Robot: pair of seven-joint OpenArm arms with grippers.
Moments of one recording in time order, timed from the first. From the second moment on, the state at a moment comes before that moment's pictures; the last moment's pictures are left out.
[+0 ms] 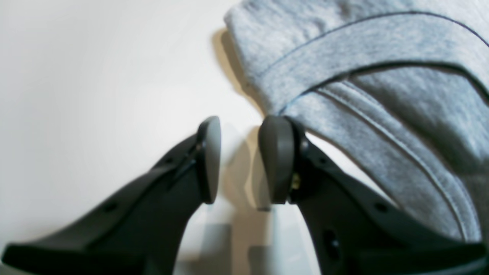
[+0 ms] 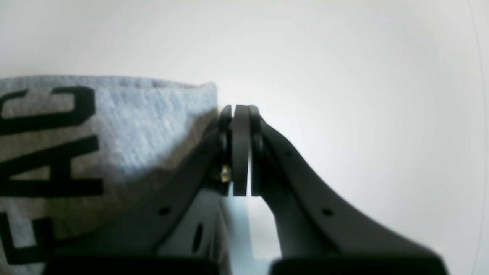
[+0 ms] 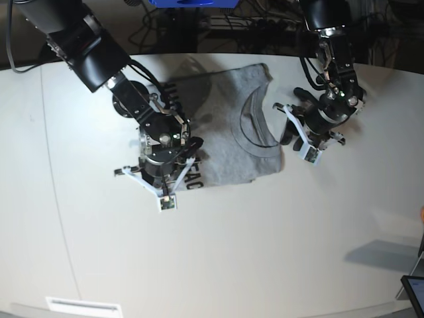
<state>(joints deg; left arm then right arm) 8.3 -8.9 -18.5 91.7 -2.9 -40.7 39.0 15.2 5.8 -40.2 77.1 0.5 -33.4 -46.5</state>
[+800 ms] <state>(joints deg) 33.7 -8.7 -18.6 114.4 -12.5 -40.6 43.1 3.2 10.2 -26.6 103.2 -0.6 -34.0 -61.9</state>
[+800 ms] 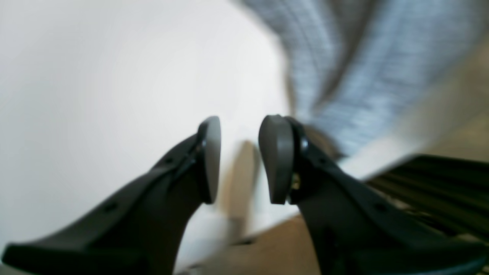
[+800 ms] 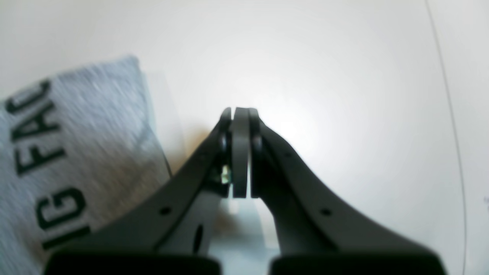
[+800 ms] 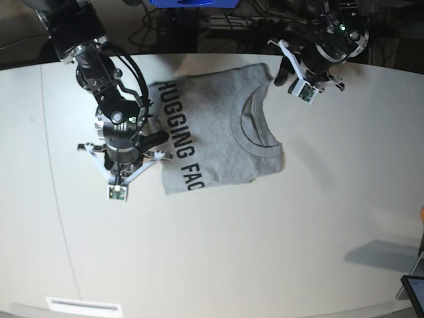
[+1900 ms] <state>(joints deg) 36.3 -14.1 -10.9 111.6 -29.0 -39.9 43.1 -10.7 10.2 -20.0 101.3 -1.8 -33.8 -56.5</state>
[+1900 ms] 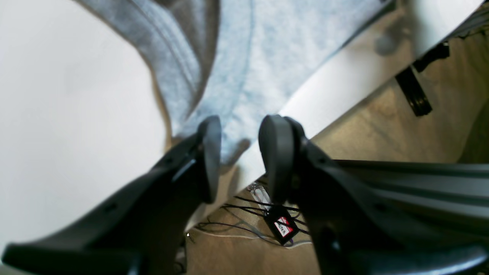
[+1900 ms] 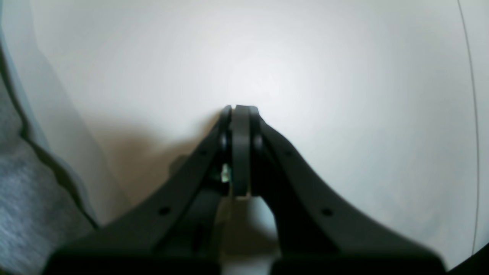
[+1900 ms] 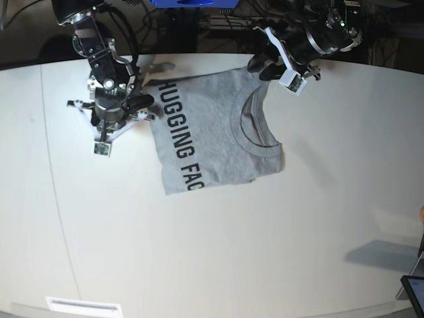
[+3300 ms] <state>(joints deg) 13.9 -14.7 -11.0 94.7 -21.8 -40.6 44.5 -17.9 8.9 -42.1 107.8 5.5 -34.2 -53.5</state>
